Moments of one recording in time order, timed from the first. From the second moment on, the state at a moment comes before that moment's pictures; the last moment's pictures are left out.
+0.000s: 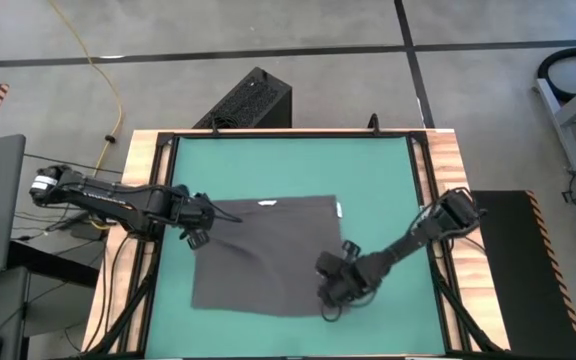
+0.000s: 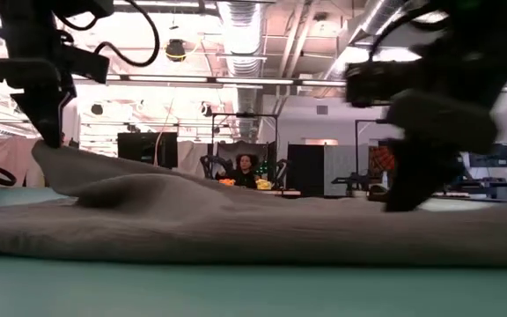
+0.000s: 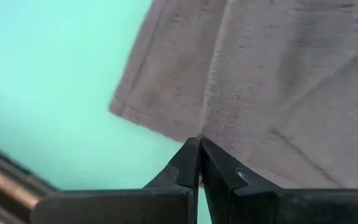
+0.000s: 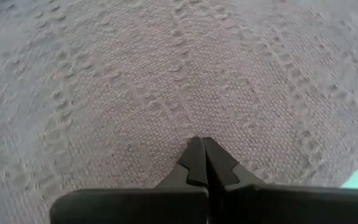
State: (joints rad) left arm -0.13 1.05 0.74 -1.05 -0.27 -0.58; right arm 0.55 1.91 1.12 -0.62 0.42 1.03
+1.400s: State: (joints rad) left arm -0.16 1.05 0.74 -0.95 -0.28 -0.54; right arm -0.15 1.57 0.91 -0.47 0.05 -0.10
